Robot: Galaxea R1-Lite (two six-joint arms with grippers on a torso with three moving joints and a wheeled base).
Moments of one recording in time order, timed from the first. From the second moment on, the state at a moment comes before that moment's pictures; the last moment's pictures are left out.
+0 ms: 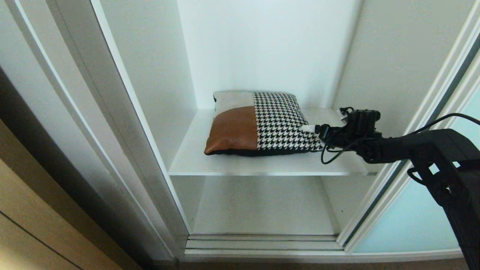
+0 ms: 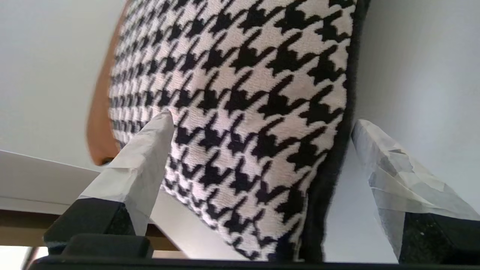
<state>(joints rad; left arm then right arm) 0.00 0.00 0.00 0.00 0.00 0.01 0.04 2.56 -1.94 -0.46 0.62 0.62</state>
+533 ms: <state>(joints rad) 0.00 0.00 0.00 0.00 0.00 0.01 0.05 2.57 -1.94 -0.45 0.64 0.63</state>
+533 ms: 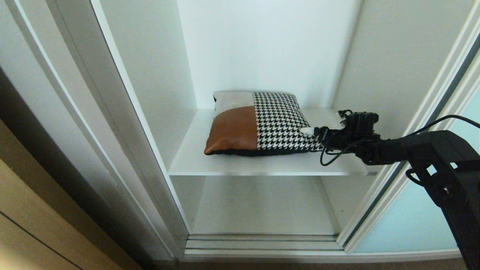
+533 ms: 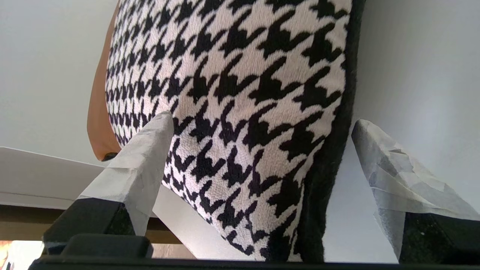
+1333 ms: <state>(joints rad) 0.00 0.00 0.00 0.00 0.00 0.01 0.07 2.59 -1.94 -0.45 0.64 0.62</state>
